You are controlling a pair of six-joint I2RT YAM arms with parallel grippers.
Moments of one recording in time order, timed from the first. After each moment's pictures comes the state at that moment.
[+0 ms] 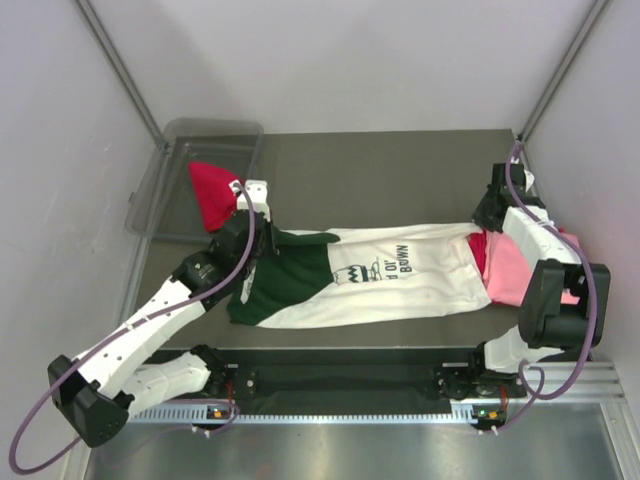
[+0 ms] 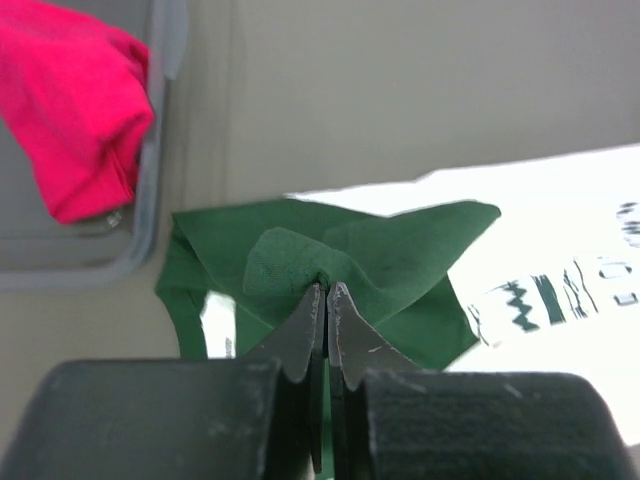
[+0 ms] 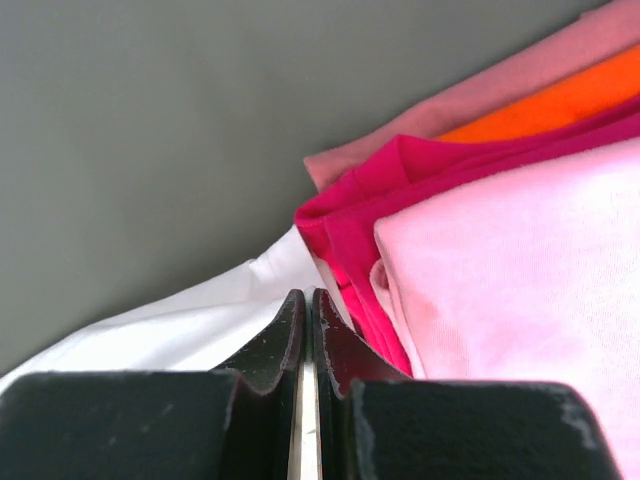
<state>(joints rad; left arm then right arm) -0.67 0.99 0.91 -0.39 -0.44 -0.30 -0.09 1.53 1.08 -0.46 0.17 0.44</state>
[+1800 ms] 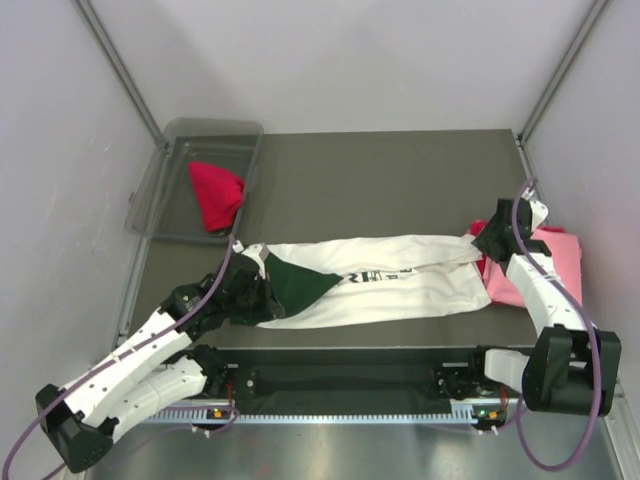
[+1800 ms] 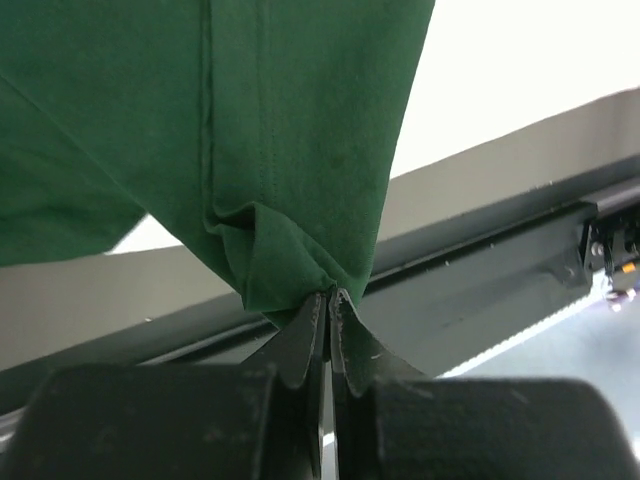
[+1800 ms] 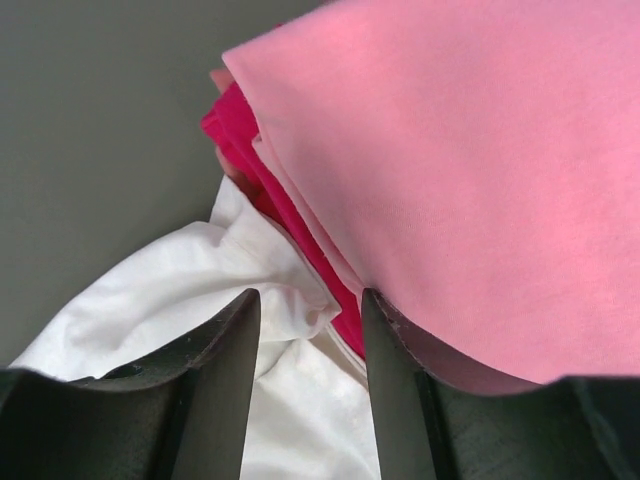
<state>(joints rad) -0.72 0.75 0.68 -0.80 0.06 -0.74 -0.09 1.18 0.75 -0.40 0.26 0.54</state>
